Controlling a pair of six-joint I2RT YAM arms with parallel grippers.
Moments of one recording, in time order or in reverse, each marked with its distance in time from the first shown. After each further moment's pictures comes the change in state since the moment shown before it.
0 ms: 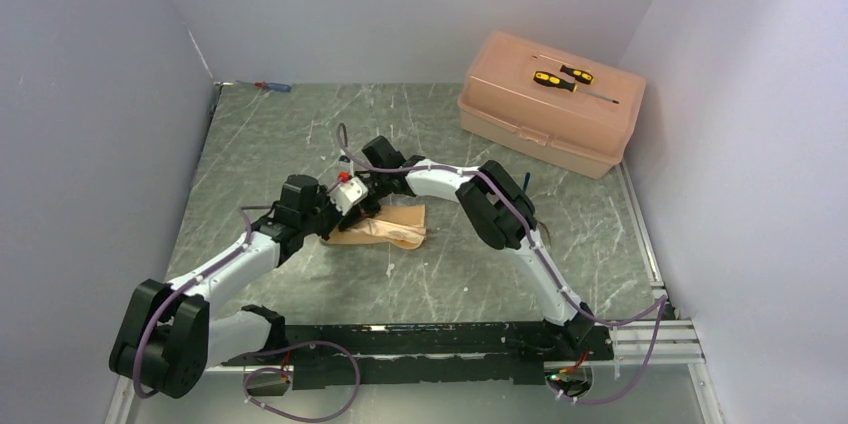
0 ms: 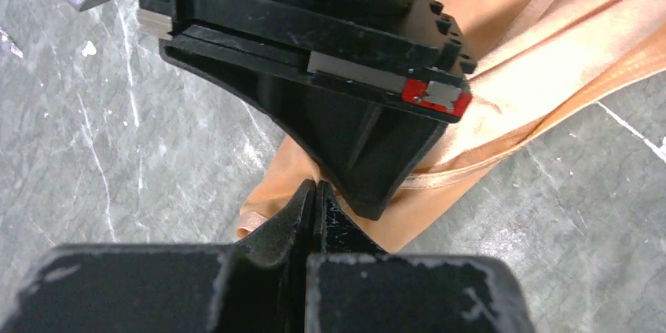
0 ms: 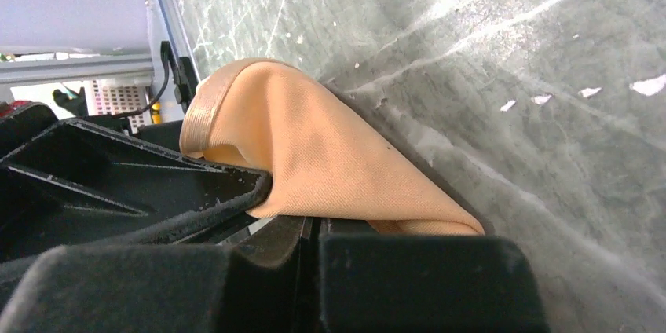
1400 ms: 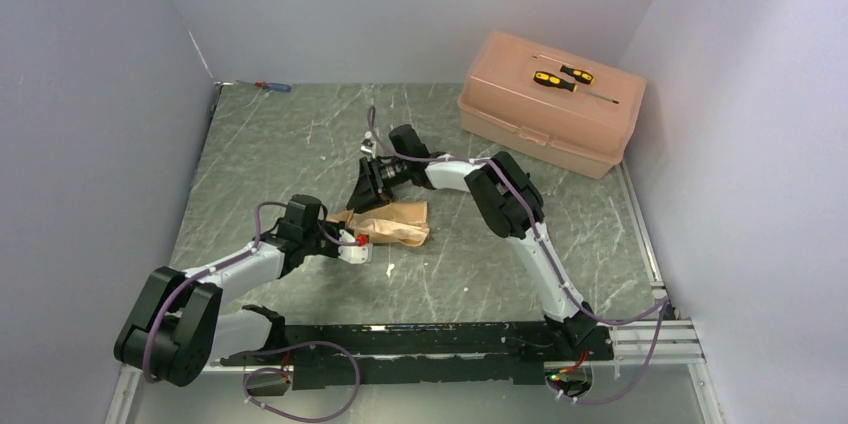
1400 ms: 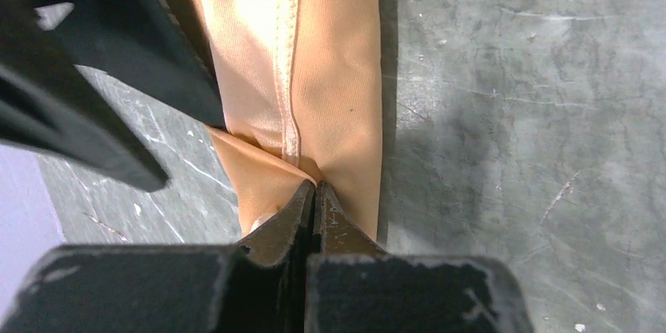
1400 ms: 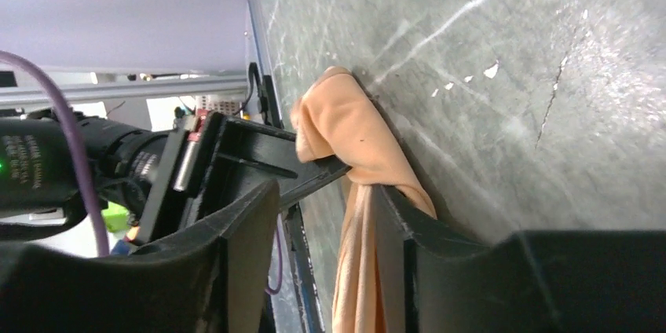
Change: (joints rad) left arm -0.002 0.049 -0.154 0.059 0.161 0.844; right arm -0.120 0.054 -0.054 0.297 -0.220 0.266
